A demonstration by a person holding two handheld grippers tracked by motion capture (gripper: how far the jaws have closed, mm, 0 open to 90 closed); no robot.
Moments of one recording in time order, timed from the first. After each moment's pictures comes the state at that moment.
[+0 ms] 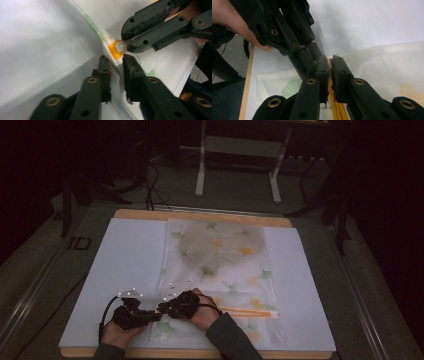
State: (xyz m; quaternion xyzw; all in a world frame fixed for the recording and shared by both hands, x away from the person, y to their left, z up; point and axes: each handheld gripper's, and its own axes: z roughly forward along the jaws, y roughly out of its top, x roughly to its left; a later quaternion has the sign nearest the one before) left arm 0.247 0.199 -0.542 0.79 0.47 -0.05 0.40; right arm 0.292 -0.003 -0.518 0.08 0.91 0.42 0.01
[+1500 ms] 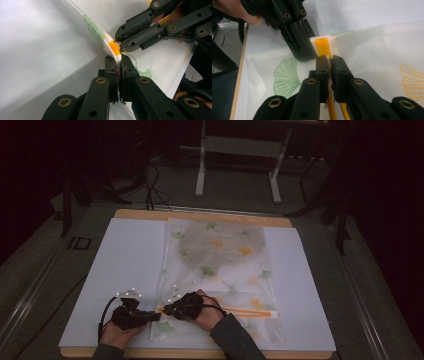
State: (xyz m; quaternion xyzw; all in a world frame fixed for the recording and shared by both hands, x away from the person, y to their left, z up) left arm 0.245 0.202 -0.540 0.78 0.46 -0.06 0.41; right arm 0.295 -0.014 -0.530 0.08 0.92 0.39 0.01
